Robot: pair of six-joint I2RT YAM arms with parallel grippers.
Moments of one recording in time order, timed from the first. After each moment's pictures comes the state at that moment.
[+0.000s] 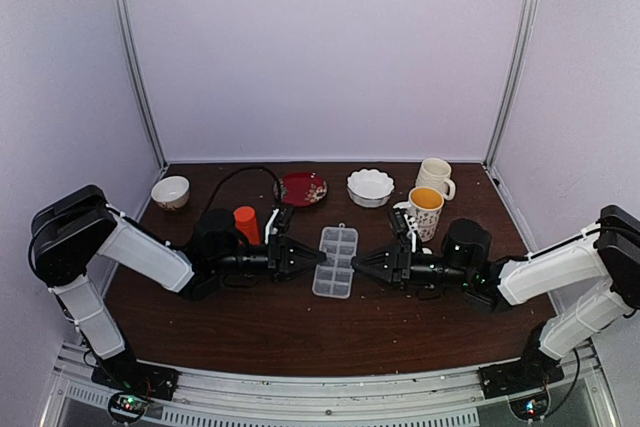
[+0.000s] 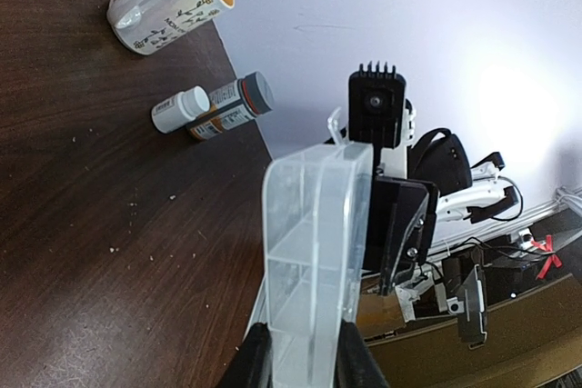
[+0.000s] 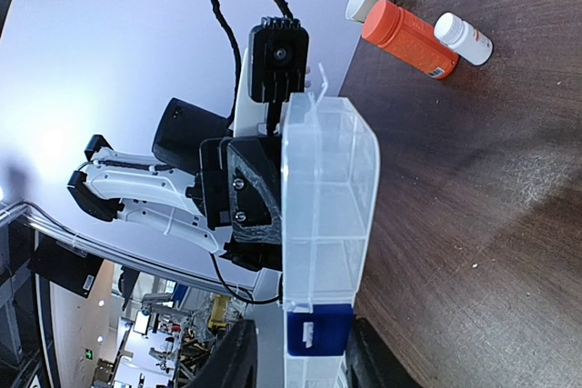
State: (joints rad) left arm -0.84 1.72 0.61 1.06 0.67 -1.14; right arm 0.86 1.42 0.43 0.91 -0.48 1.13
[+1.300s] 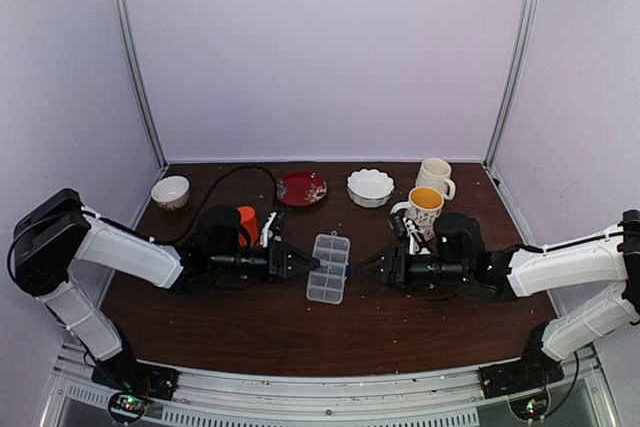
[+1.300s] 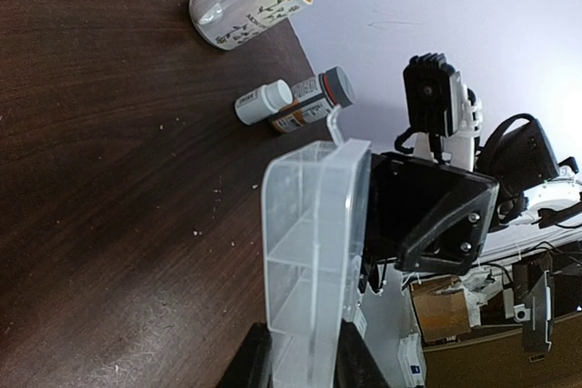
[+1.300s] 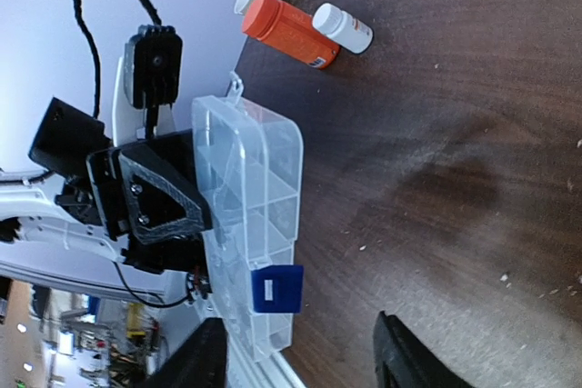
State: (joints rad) left arm -0.84 1.60 0.63 0.69 0.55 -0.93; right arm 0.87 1.32 0.52 0.40 -0.33 0.94
